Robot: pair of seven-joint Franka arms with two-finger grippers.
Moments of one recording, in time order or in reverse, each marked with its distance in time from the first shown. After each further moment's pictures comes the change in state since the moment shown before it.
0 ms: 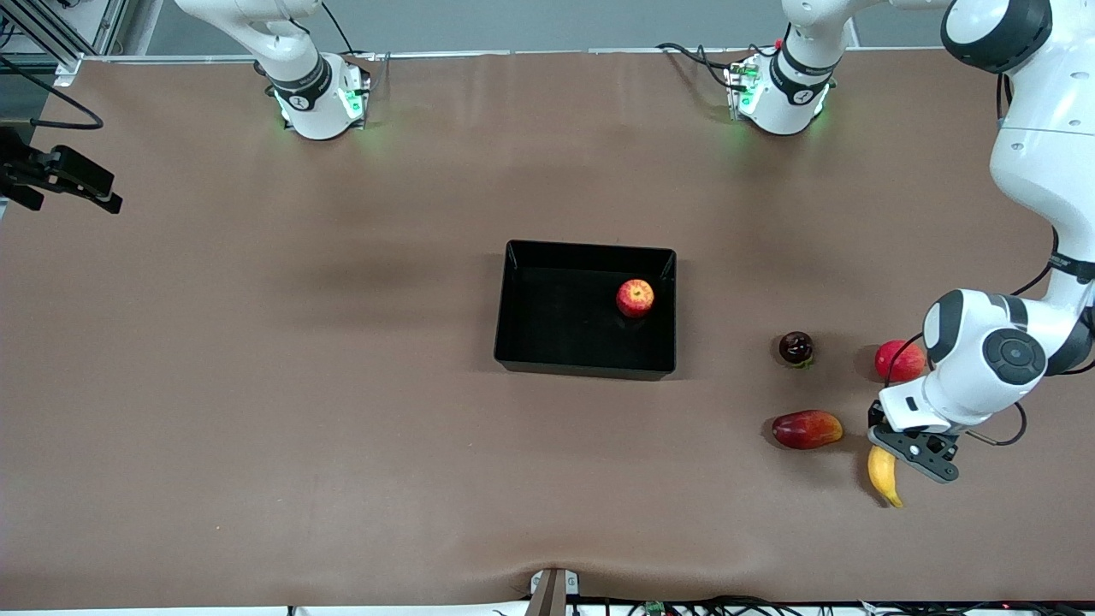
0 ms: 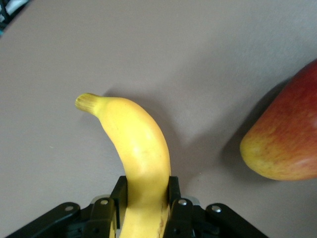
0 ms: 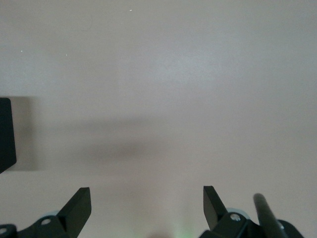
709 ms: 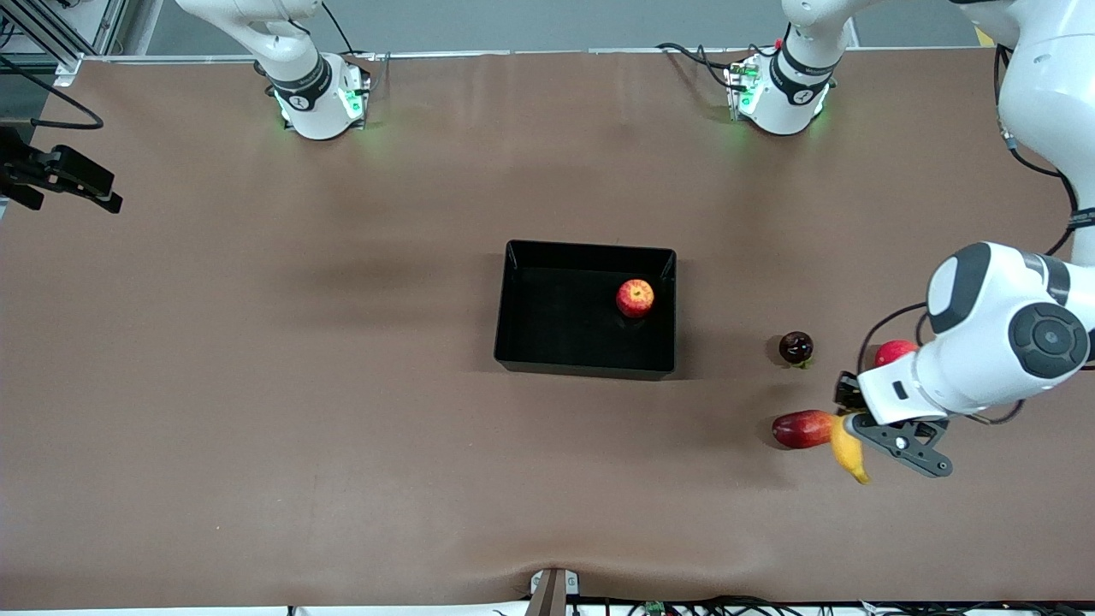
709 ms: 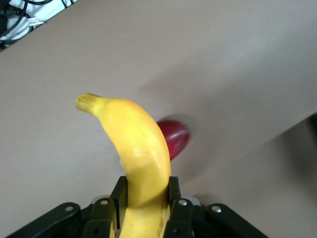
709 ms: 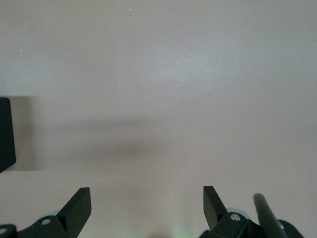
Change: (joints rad) left arm -0.007 -0.103 -0.325 0.131 -0.117 -0.479 -0.338; right arm -0.039 0.000 0.039 0.000 0.000 -0.001 0.000
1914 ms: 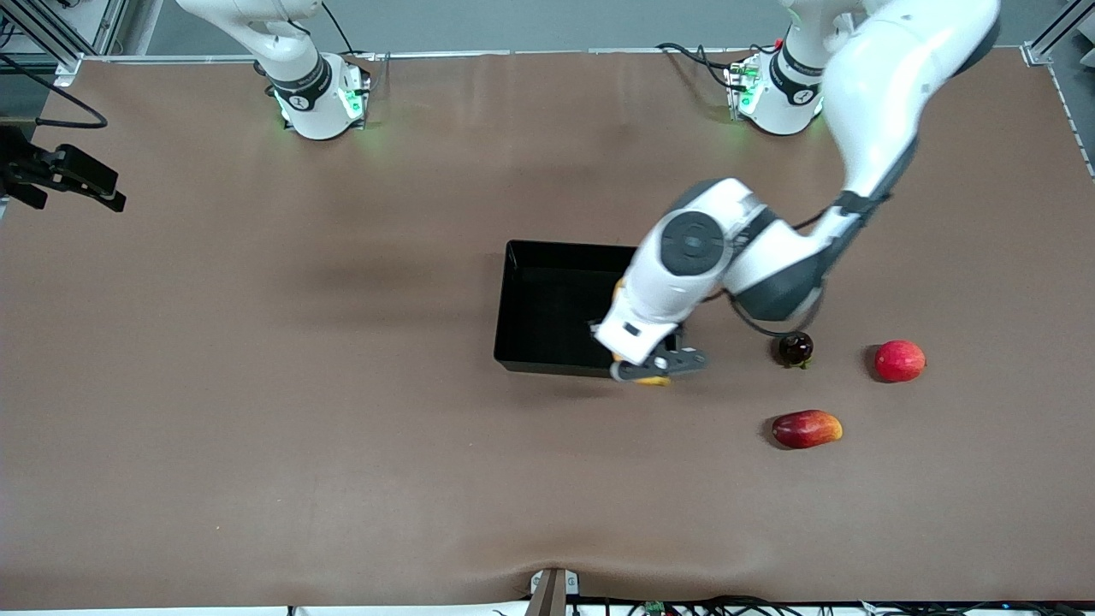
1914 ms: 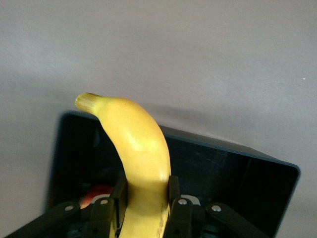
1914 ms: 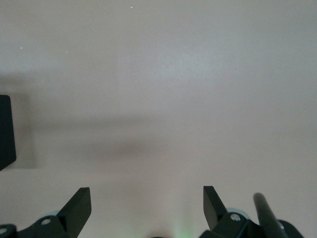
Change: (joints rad) left arm -0.509 0.038 0.024 -0.011 -0.006 0.046 -1.155; right arm -0.005 0.000 0.010 0.000 0.000 -0.007 0.000
